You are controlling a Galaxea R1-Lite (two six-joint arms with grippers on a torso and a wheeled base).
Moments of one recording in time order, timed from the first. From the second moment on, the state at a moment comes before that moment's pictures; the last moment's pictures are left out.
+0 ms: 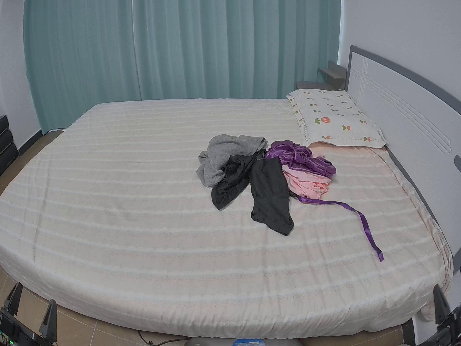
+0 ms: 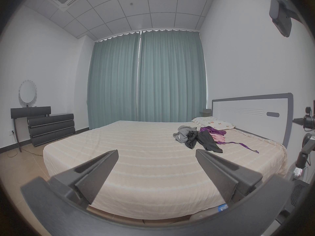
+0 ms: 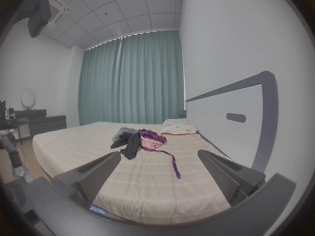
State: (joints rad) left arm 0.00 0.02 -0.02 0.00 0.02 -0.01; right arm 0.00 0.02 -0.04 -0.02 0.02 0.00
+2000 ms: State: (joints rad) left arm 0.00 0.02 -0.02 0.00 0.02 -0.01; right arm 0.26 2.37 -1.27 -0.38 0.17 0.47
